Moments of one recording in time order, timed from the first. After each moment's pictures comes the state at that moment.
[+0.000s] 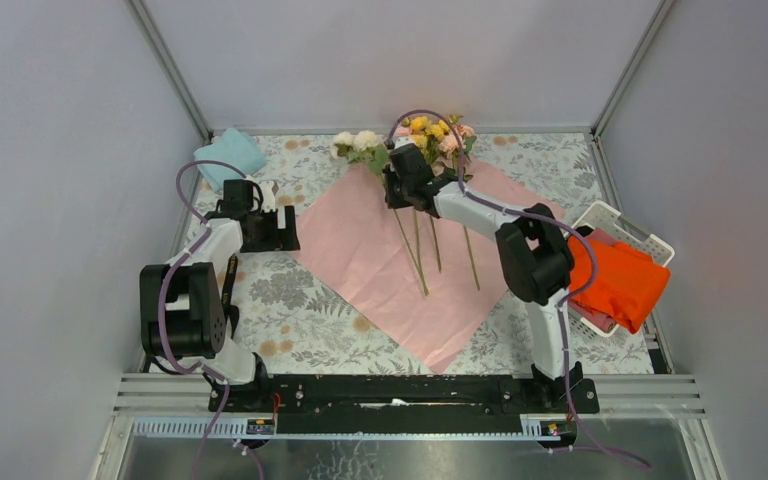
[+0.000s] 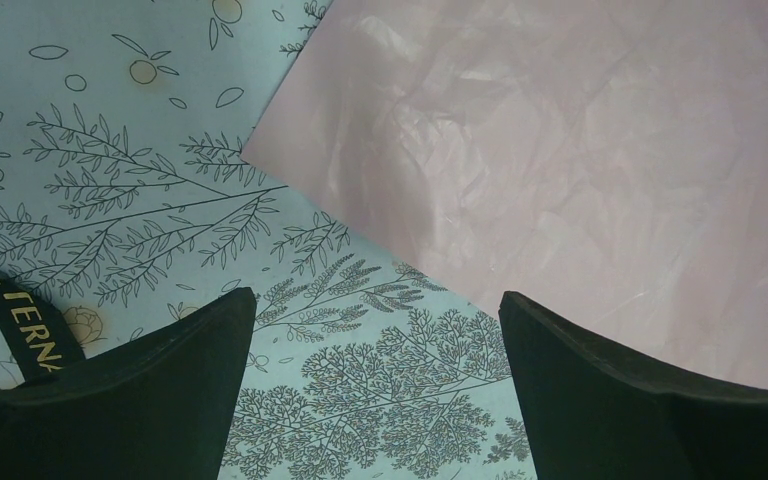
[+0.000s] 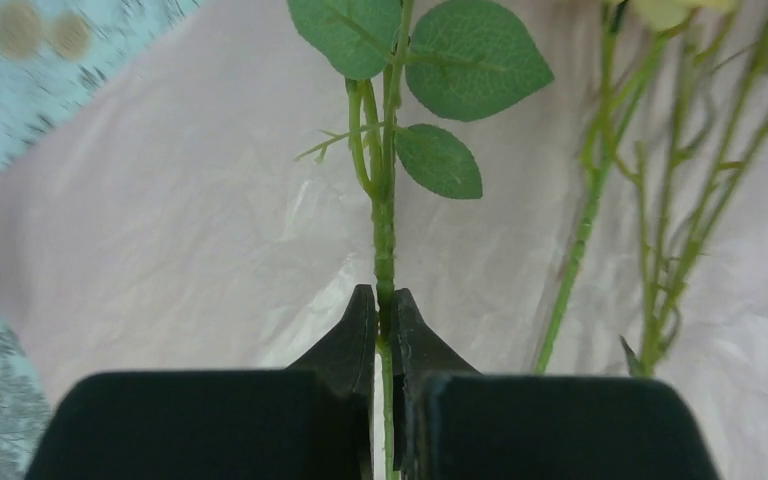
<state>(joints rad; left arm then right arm) 0.09 1.54 0.93 -0.42 0.27 0.00 0.63 2.16 1.66 -0.25 0.06 0.32</state>
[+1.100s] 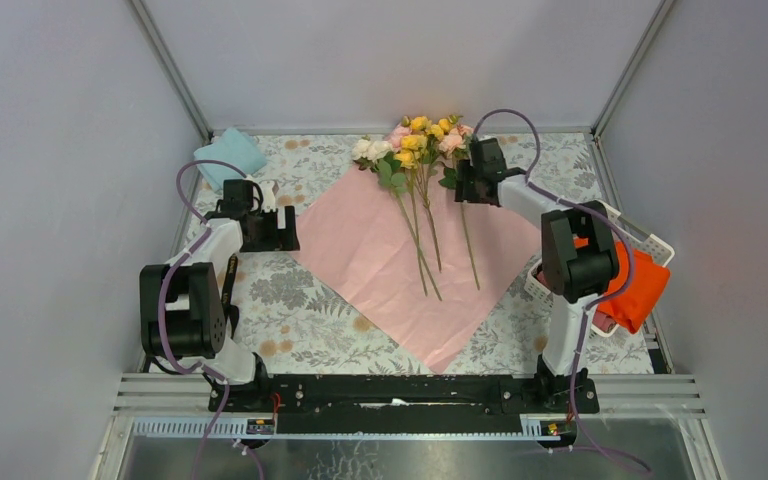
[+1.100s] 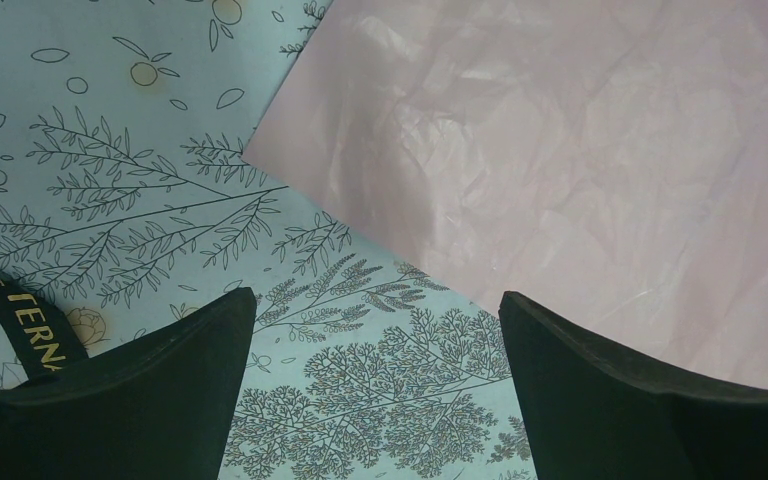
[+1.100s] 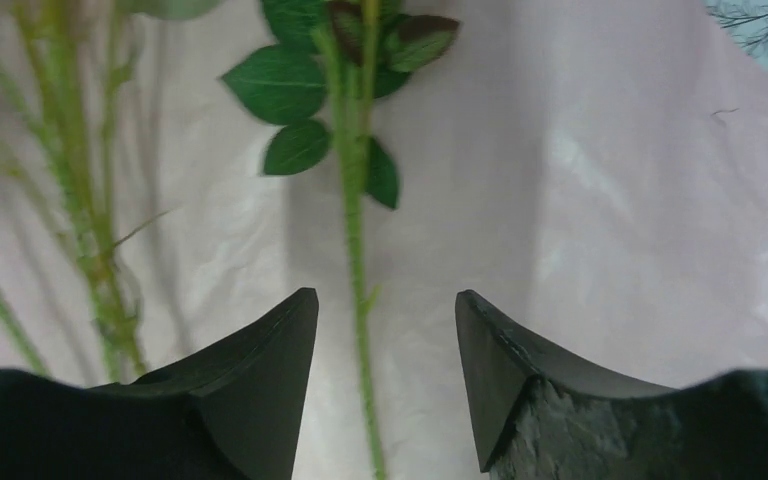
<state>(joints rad) 0.09 1.54 0.93 -0.42 0.27 0.01 0.33 1.97 1.39 -0.26 0.13 0.28</state>
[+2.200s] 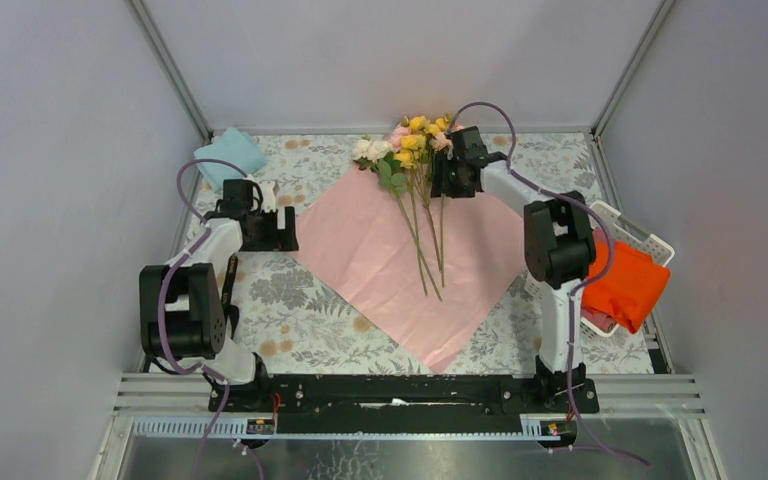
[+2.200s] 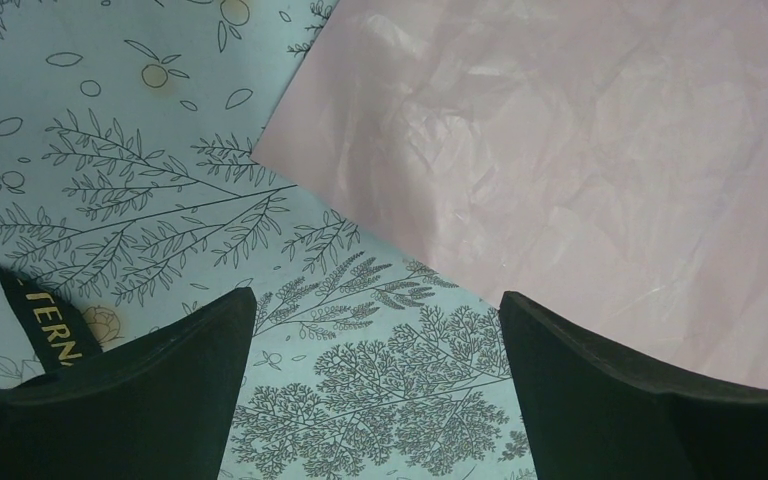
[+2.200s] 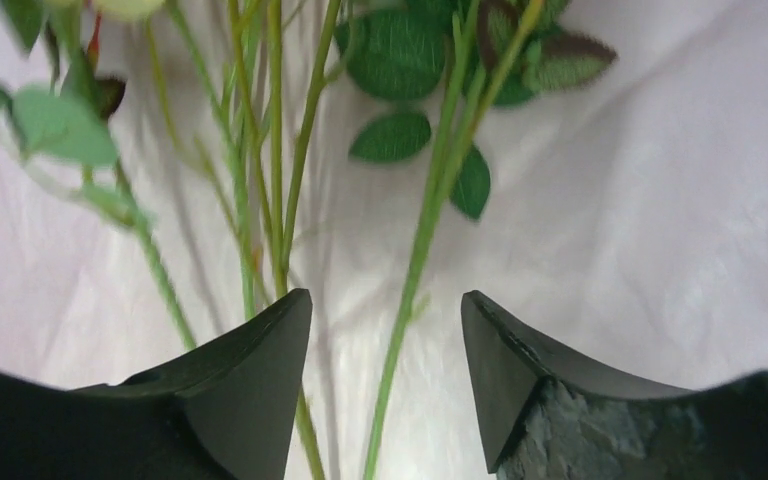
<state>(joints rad) 0.09 1.54 0.93 -0.42 0.26 0.03 0.33 2.20 1.71 -0.42 -0.07 0.30</state>
